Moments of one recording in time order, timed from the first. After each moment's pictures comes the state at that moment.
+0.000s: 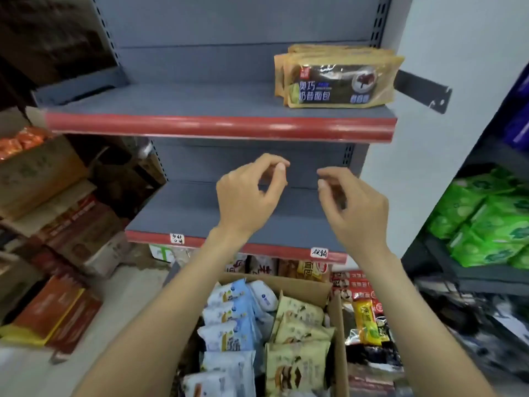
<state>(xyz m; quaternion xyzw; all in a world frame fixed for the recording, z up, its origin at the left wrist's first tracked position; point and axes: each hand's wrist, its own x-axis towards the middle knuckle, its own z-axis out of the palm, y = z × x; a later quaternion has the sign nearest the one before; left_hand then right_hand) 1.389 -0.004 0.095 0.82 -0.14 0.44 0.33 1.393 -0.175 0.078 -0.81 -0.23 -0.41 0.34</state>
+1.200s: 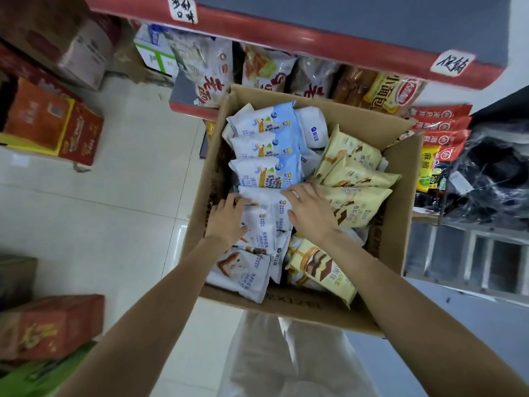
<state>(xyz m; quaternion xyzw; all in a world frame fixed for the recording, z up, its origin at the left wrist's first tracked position) 1.224 0.151 -0.328 0.96 0.05 -0.25 0.12 1.292 -0.052 -0.303 -0.94 -0.32 0.12 0.07</state>
